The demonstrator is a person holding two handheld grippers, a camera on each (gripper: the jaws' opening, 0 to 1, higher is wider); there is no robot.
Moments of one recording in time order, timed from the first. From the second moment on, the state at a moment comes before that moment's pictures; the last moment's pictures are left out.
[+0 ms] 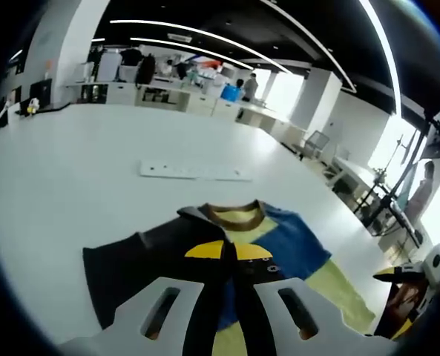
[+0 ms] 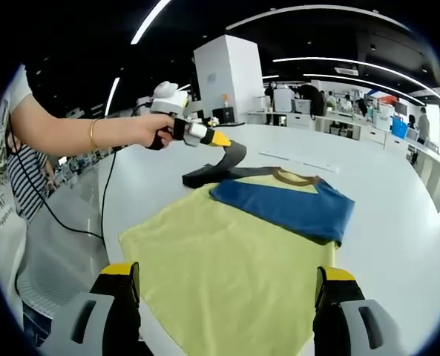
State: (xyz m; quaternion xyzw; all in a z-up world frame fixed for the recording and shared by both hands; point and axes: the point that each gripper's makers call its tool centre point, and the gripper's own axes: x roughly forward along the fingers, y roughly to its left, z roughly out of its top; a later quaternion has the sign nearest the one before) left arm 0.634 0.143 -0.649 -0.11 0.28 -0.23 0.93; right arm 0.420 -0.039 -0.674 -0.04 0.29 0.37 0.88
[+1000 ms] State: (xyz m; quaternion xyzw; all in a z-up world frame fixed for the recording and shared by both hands) left arm 0.643 0.071 -0.644 -0.12 0.27 -0.29 0.91; right arm 0.418 -0.048 -0.681 -0.04 0.30 0.36 0.88
